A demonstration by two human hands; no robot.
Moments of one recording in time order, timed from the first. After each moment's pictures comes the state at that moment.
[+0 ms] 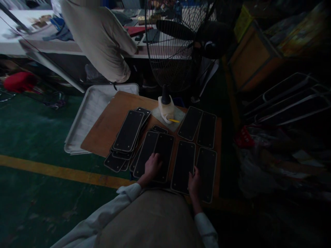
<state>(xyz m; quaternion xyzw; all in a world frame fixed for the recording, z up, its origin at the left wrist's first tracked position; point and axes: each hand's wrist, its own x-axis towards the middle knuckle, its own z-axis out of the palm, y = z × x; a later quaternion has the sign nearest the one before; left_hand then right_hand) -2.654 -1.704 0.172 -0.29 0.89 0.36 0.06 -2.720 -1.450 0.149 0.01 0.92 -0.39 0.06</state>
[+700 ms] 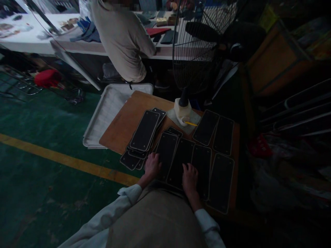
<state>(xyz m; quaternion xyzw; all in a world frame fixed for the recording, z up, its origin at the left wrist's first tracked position) -2.609 -1.776 0.173 -0.31 0.91 0.25 0.08 -2.694 -1.569 0.176 -0.28 0.95 -0.01 0.10</state>
